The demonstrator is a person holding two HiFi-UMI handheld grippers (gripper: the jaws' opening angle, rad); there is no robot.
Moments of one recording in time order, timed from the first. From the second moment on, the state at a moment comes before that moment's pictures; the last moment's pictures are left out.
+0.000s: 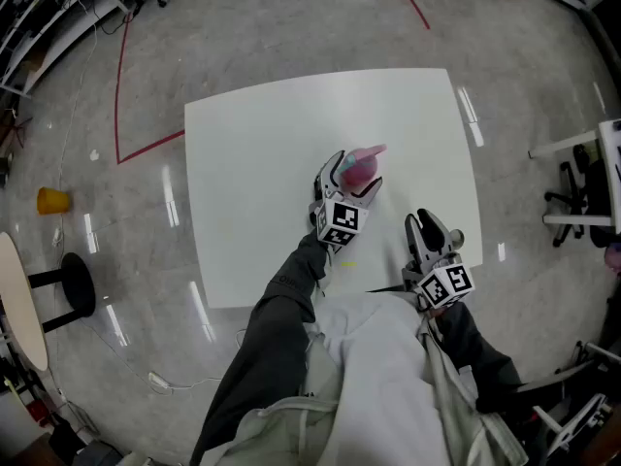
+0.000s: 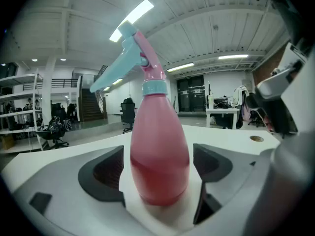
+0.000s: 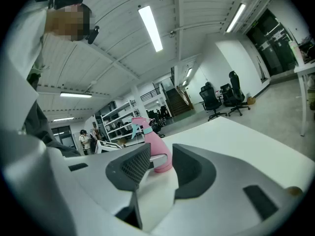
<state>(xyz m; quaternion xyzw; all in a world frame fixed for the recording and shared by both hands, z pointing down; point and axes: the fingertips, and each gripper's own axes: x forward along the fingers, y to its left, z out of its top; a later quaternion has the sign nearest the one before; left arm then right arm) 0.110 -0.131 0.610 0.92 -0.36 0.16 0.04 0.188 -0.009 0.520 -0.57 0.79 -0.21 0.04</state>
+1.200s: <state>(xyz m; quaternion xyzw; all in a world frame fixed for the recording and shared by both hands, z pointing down) 0.038 0.000 0.528 0.97 -0.22 0.08 0.09 0.028 -0.028 0.439 -0.24 0.96 -0.11 -0.03</state>
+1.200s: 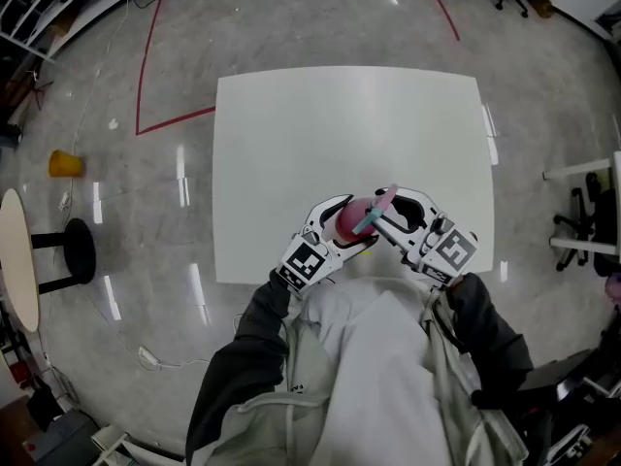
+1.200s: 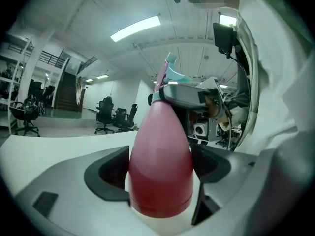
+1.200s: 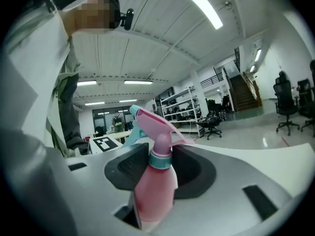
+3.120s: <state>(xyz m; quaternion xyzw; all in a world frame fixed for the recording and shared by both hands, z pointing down) 0.030 -0.035 0.451 0.91 -0.41 0.05 0.03 0.044 -0.060 0.363 -0.46 0.89 -0.07 -0.02</state>
